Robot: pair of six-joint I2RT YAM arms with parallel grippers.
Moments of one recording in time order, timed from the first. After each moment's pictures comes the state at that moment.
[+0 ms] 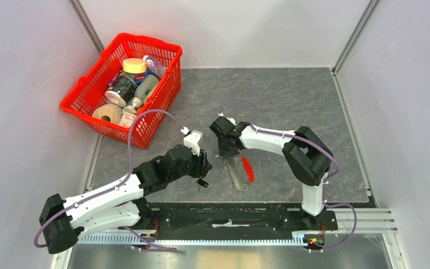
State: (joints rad) left arm -0.96 0.90 0.59 -0.28 -0.17 -0.49; right arm 0.85 1.92 1.28 -0.54 0.11 0.69
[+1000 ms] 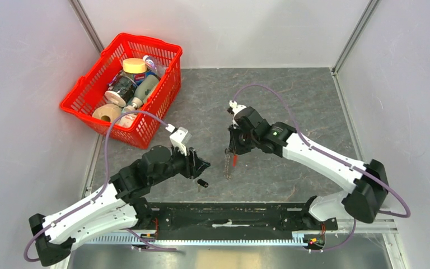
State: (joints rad) left arm -0.96 0.69 0.65 -0.35 -0.07 -0.49; right arm 0.85 1.42 1.18 -0.62 0.00 0.52
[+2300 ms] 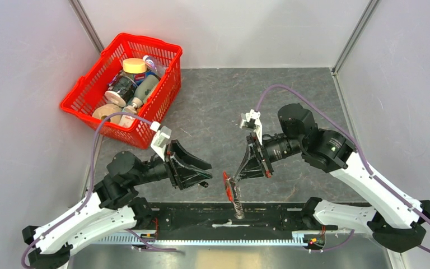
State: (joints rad) left arm -0.96 0.52 0.71 -0.04 0.39 -0.65; right arm 0.85 1.04 1.31 -0.75 -0.88 0.23
